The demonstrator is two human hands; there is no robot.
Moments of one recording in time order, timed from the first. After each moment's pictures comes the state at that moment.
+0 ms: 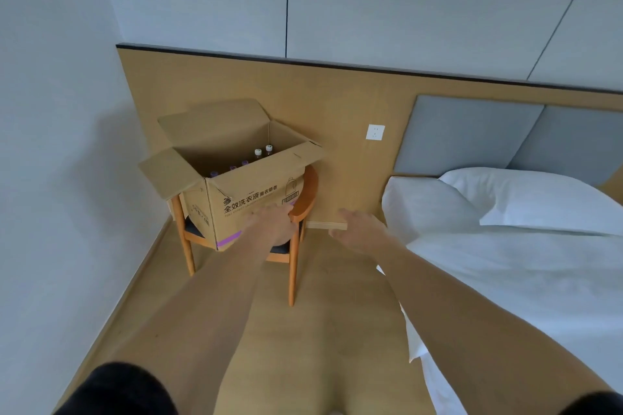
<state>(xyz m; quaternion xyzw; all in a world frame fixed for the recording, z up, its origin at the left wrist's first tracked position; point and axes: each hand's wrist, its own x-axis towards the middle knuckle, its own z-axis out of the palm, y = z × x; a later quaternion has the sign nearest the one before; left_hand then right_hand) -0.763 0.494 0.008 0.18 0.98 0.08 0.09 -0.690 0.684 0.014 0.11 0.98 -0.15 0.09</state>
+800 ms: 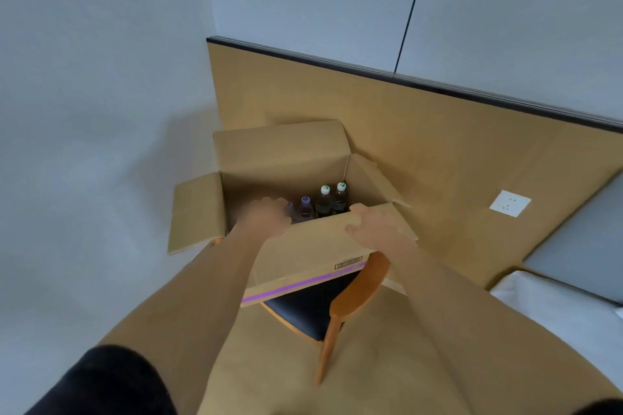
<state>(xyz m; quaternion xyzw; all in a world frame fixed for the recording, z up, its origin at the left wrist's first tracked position) -1.123 0.489 -0.016 -0.05 0.99 0.09 0.12 -1.131 0.730 -0.006 -0.07 0.97 -0.17 0.14</state>
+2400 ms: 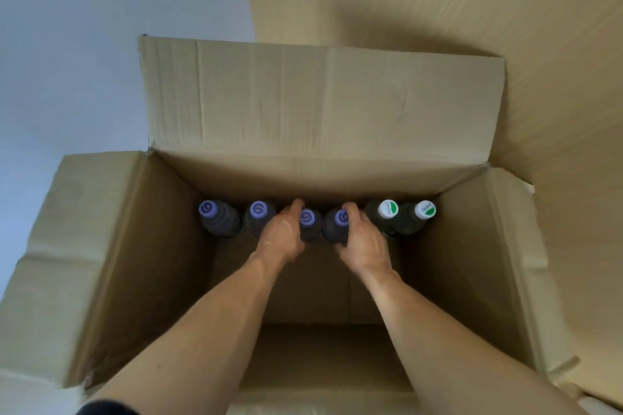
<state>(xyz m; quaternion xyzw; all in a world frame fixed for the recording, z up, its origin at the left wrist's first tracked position) -1.410 0.462 -0.289 -0.24 0.90 0.30 0.22 -1.469 0.622 -0.281 -0.18 0.93 -0.16 0.26</state>
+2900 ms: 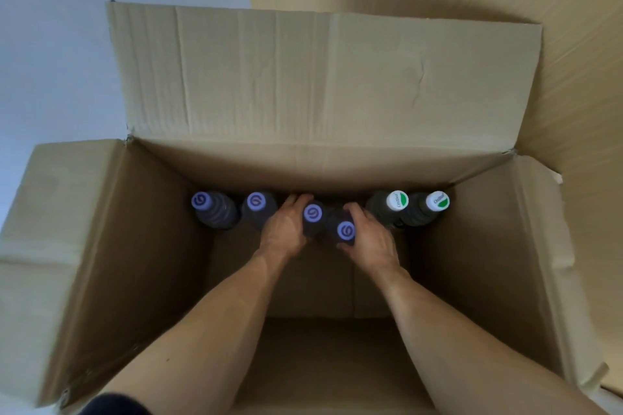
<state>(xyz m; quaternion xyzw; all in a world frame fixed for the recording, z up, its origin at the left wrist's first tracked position) -1.411 0.466 -0.321 -0.23 0.91 0.30 0.18 -1.475 0.631 -0.308 -0.20 0.92 -0.14 0.30</state>
